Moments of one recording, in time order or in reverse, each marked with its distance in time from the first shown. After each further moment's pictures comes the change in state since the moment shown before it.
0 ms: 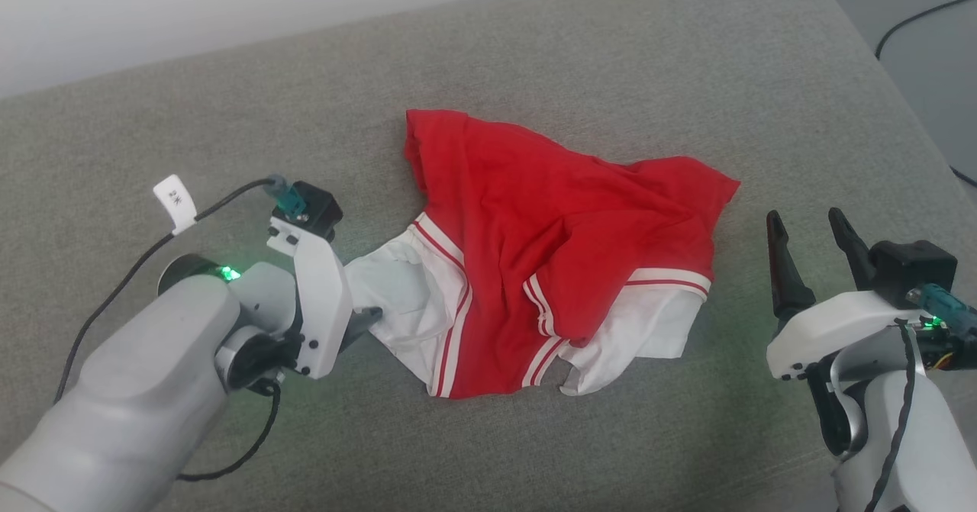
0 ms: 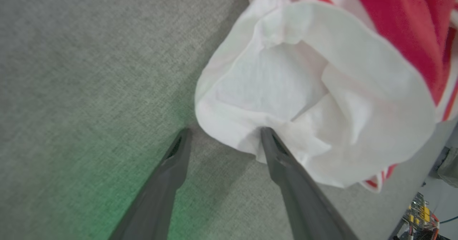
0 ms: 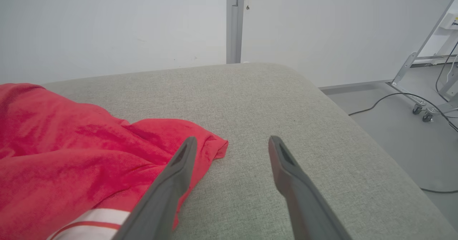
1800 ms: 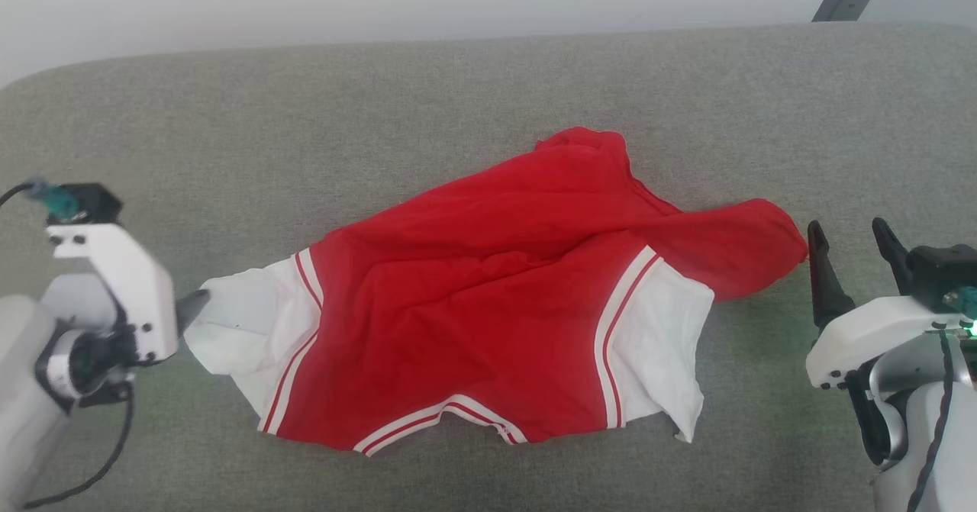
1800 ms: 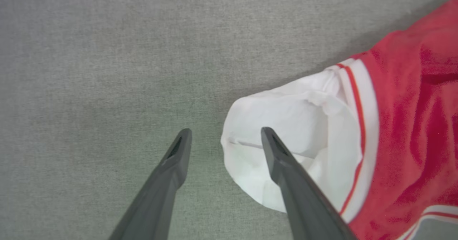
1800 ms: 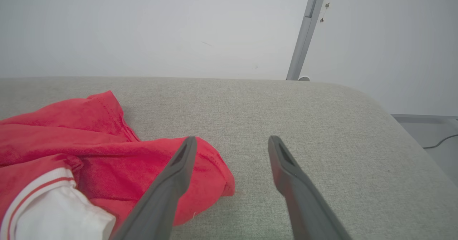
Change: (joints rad) left arm 0.091 0.227 0.176 0.004 -0.152 0.173 -0.046; right arm 0.042 -0.038 -0.047 -0.071 -0.039 0.000 0.081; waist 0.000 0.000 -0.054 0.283
